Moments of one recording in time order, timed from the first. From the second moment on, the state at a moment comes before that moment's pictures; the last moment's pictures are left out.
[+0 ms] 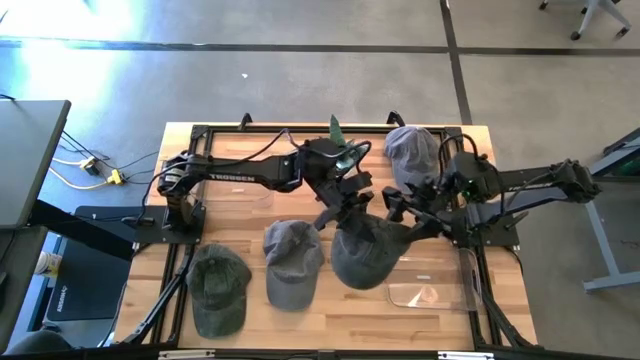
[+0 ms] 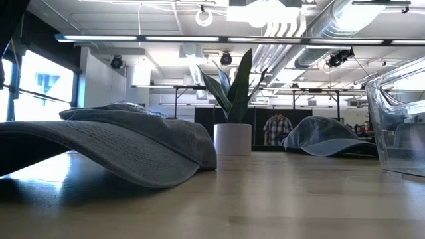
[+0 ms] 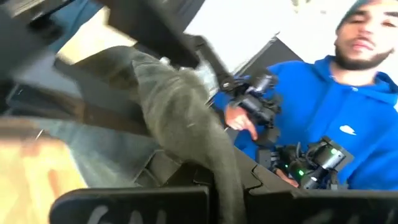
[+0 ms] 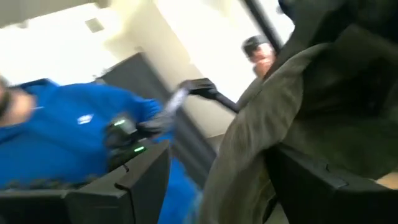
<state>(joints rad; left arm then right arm) 0.00 1.88 1.80 0.09 0.88 -0.71 0.07 0.98 0.84 0.31 -0.64 0.70</state>
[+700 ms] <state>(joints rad) 0.01 1.88 1.81 -0.02 0.77 -0.71 0.21 0.98 0.83 0.17 -0.31 0.53</state>
